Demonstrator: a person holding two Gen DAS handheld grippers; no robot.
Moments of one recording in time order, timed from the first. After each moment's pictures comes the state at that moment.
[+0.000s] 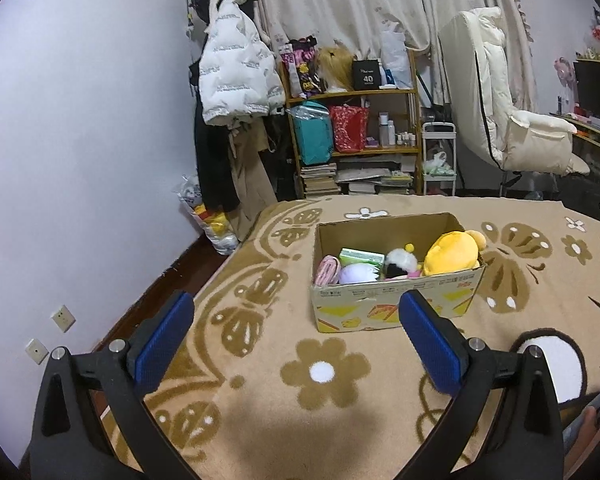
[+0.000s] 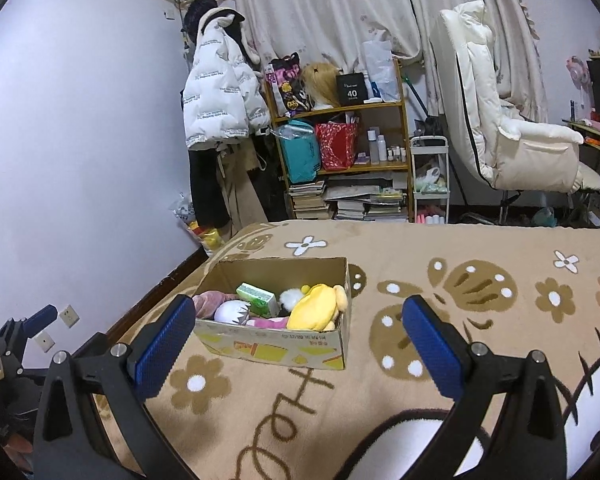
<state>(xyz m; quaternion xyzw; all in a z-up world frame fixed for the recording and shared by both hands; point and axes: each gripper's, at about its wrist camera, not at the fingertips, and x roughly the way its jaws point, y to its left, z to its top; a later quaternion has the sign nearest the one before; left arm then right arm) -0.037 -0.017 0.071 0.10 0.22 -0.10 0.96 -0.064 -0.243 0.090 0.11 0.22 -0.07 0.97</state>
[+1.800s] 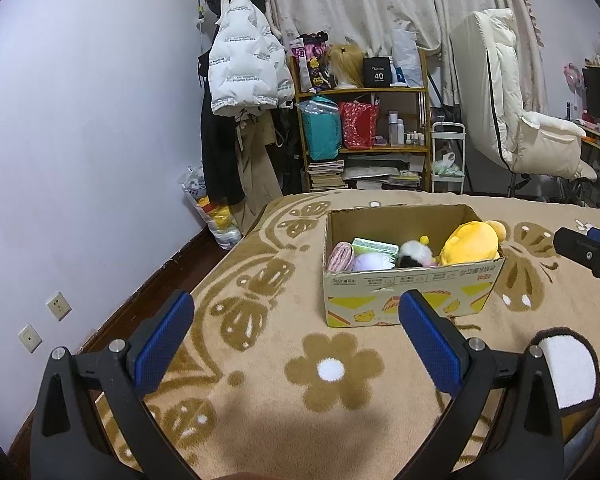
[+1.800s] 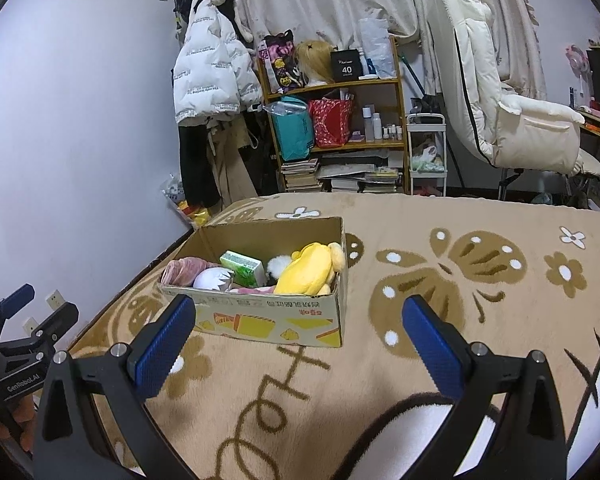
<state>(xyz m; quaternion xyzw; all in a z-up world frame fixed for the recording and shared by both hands) -0.020 -0.008 0.036 0.09 0.23 -0.10 0.97 -0.049 -0.240 0.030 0.10 0.24 -0.08 0.96</state>
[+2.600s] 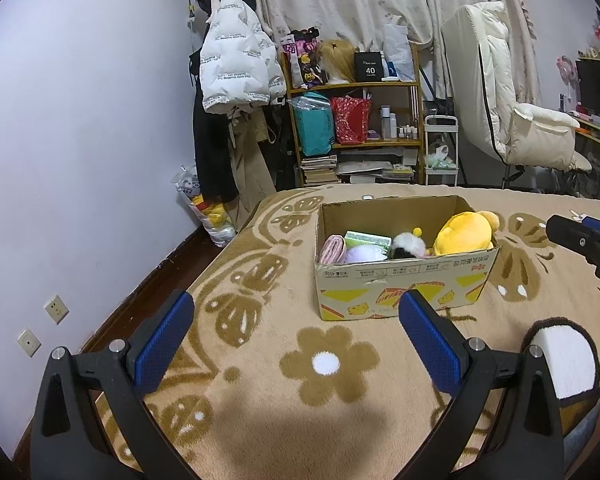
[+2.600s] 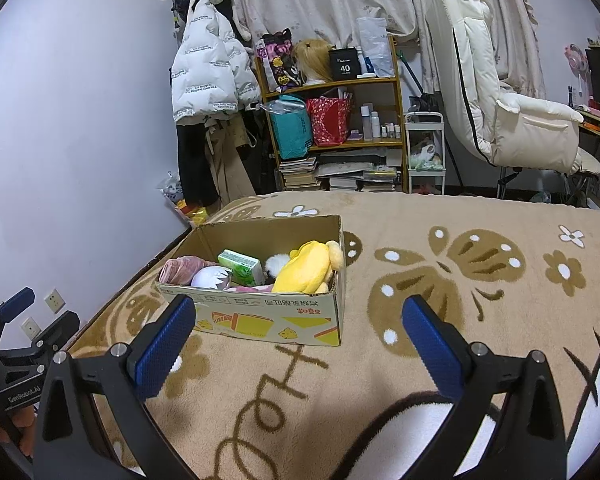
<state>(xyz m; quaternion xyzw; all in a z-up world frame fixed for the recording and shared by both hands) -0.022 -0.011 0.032 0.10 0.23 -0.11 0.96 -0.049 -0.239 0.029 0.10 0.24 -0.08 0.96</state>
